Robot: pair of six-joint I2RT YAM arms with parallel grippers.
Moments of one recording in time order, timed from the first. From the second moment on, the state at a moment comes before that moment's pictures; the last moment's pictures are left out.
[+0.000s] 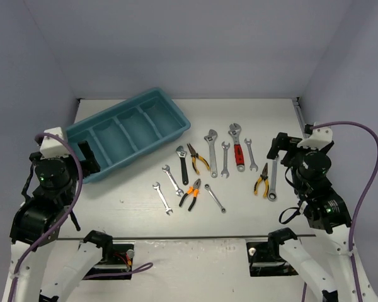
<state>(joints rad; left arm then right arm) -0.29 0.65 1.18 -0.86 -0.50 -0.21 0.30 0.64 0.96 -0.49 0.41 0.15</state>
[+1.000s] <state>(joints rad) -0.29 0.72 1.19 -0.92 -0.35 -0.29 0.25 1.92 1.53 -0.45 0.20 0.24</state>
